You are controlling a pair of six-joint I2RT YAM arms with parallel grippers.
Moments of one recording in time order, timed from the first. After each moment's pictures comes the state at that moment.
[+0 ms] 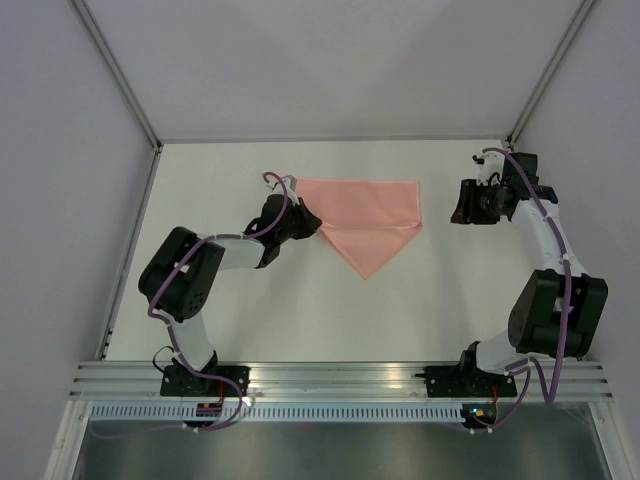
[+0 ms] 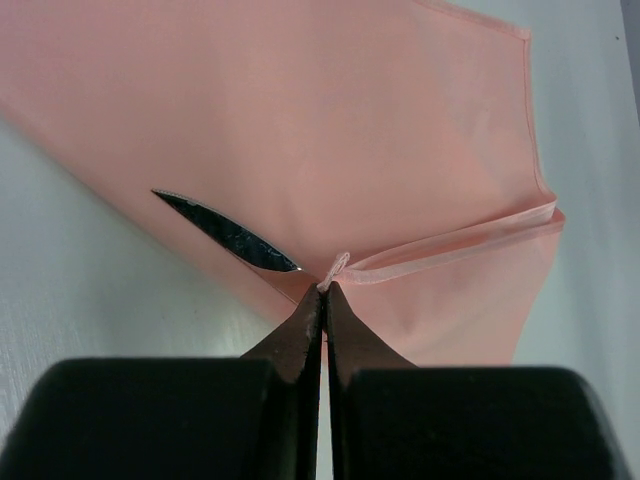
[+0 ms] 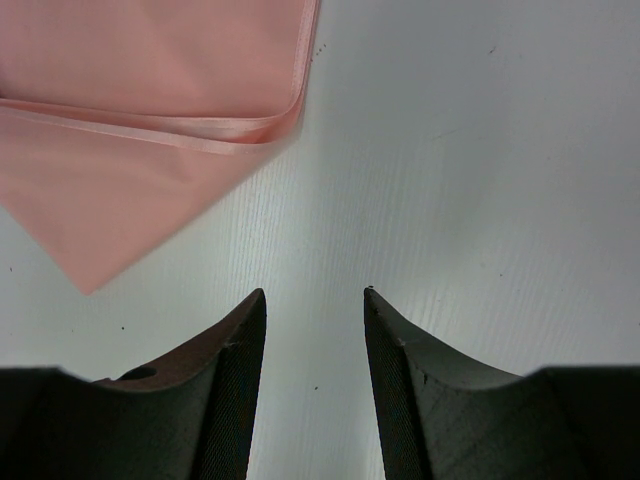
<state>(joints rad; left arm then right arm) -0.51 1.81 0.86 0.51 0.06 -0.65 -0.19 1.51 1.22 -0.69 -0.39 -0.13</state>
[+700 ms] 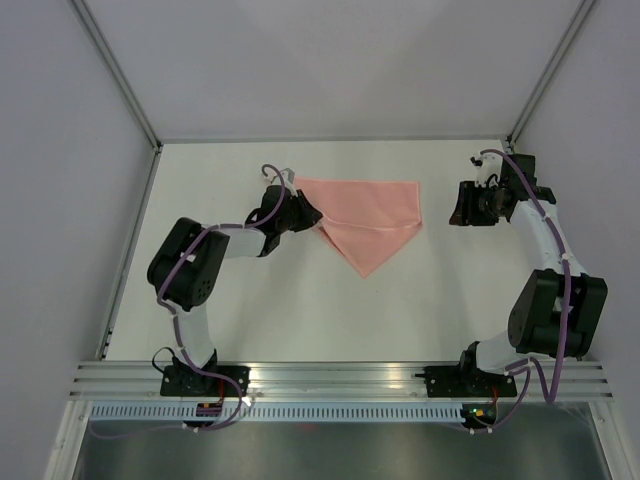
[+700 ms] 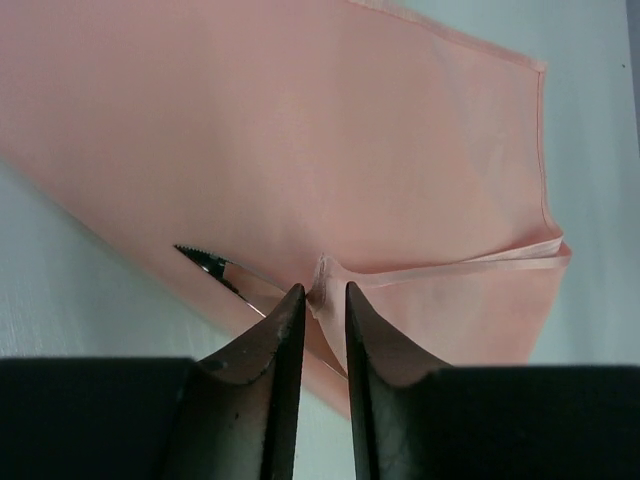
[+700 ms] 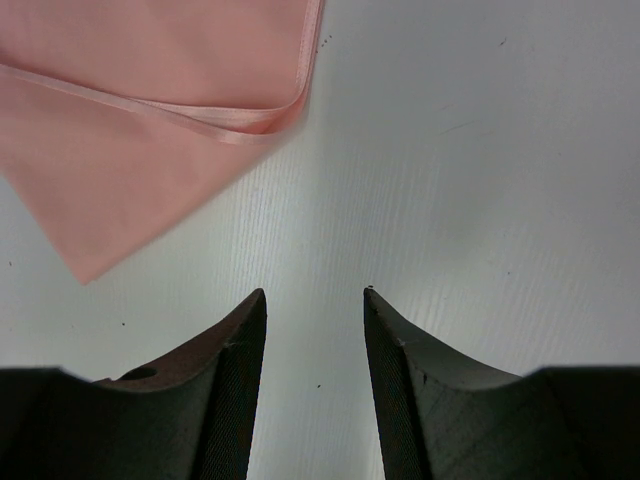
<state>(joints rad) -0.46 1.91 0.96 0.48 0.11 -0.68 -0.18 1.51 1.20 -0.69 -0.39 -0.13</state>
